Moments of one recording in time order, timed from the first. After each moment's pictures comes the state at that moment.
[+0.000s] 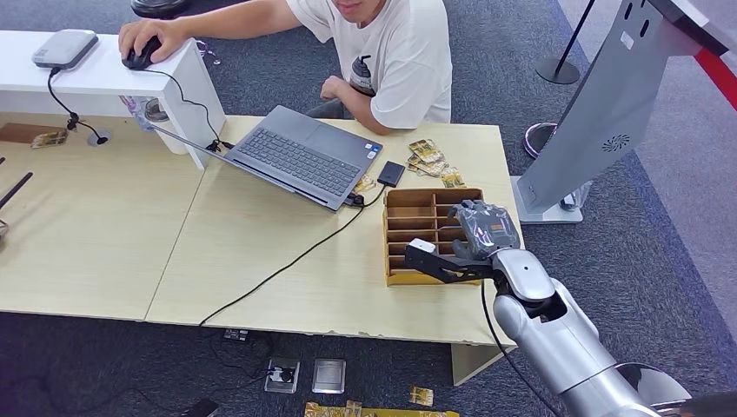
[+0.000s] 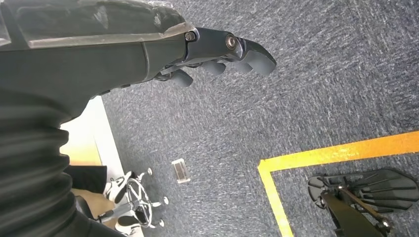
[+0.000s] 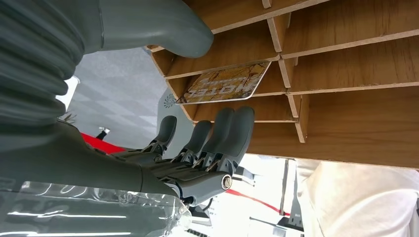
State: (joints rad) left arm -0.18 0.06 1.22 -0.04 -1.56 -0.34 0.00; right arm -0.55 -0.19 0.63 -1.03 1.03 0.00 0.18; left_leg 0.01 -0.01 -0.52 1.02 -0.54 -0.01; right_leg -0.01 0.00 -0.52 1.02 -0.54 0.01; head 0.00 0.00
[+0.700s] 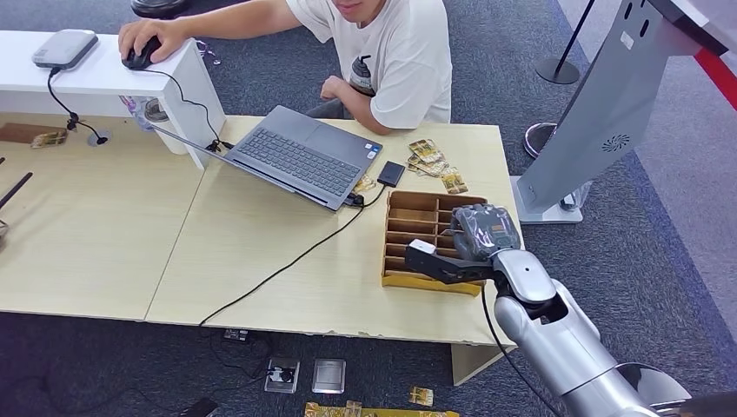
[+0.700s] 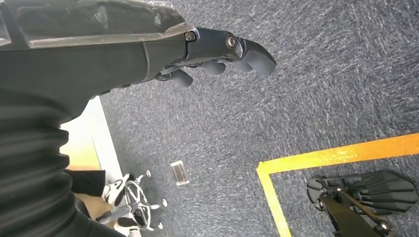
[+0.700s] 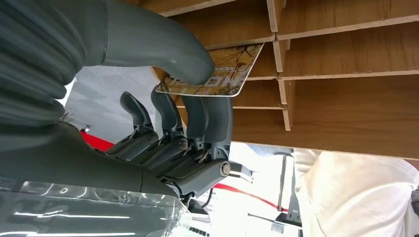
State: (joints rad) left arm -0.18 0.06 1.22 -0.04 -1.56 -0.34 -0.01; right arm -0.54 -0.20 0.63 -1.05 1.03 -0.01 0.18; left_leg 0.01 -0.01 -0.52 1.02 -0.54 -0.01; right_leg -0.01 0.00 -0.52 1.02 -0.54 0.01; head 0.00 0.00
